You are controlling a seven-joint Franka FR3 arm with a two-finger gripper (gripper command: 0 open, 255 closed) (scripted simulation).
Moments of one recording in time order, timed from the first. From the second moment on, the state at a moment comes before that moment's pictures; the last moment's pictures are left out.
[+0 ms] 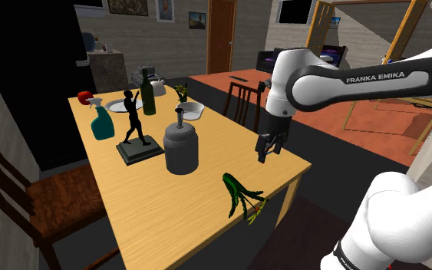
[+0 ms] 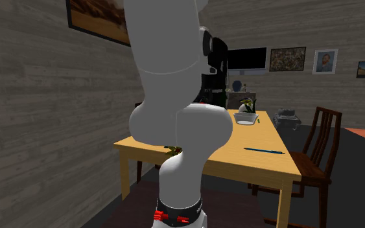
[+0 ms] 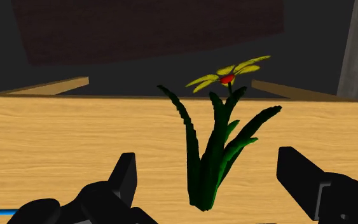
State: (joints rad) arm 0.08 -0.68 -0.06 -2.58 0.02 1.87 0.13
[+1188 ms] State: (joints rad) arm 0.18 -0.38 -0.06 -2.76 0.12 2.38 0.05
